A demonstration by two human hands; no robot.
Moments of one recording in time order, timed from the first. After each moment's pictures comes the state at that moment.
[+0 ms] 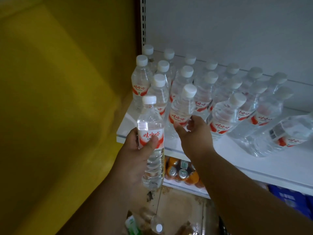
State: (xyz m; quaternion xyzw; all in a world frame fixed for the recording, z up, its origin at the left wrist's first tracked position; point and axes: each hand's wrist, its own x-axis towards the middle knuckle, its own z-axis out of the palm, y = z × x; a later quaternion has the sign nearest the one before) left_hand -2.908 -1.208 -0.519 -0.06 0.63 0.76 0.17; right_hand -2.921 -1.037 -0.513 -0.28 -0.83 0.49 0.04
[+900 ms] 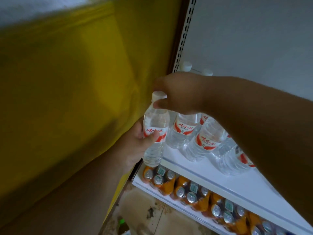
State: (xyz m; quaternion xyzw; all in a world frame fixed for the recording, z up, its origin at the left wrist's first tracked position) left_hand -2.975 -1.266 -0.516 0.04 0.66 0.74 0.13; right_hand -3.048 -1.123 -0.372 0.30 -0.95 -0.01 -0.07
